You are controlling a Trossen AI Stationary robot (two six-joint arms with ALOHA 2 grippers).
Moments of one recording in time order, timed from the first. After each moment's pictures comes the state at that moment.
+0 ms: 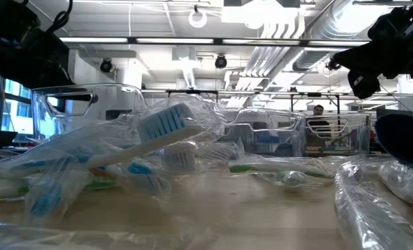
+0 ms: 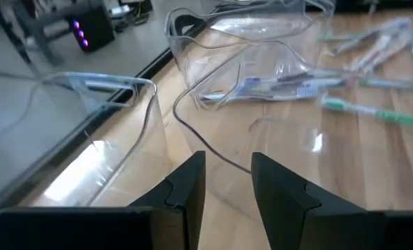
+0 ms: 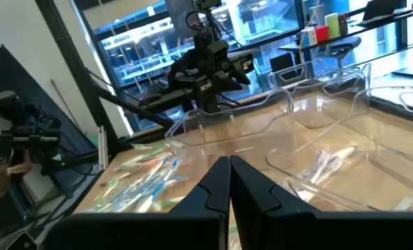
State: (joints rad) left arm 0.45 0.02 0.14 -0.41 0.01 0.13; right arm -0.03 0.03 0.01 0.06 0.01 0.32
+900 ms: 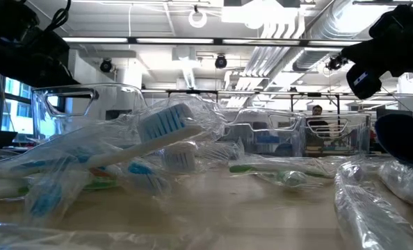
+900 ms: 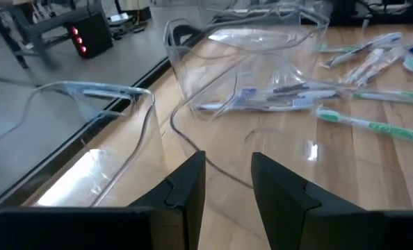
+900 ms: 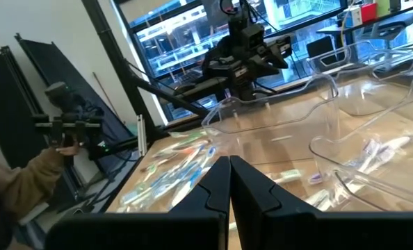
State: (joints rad) left arm 0.45 0.02 0.13 -0.36 0.03 0.14; right arm -0.03 0.03 0.01 0.06 -0.13 0.36
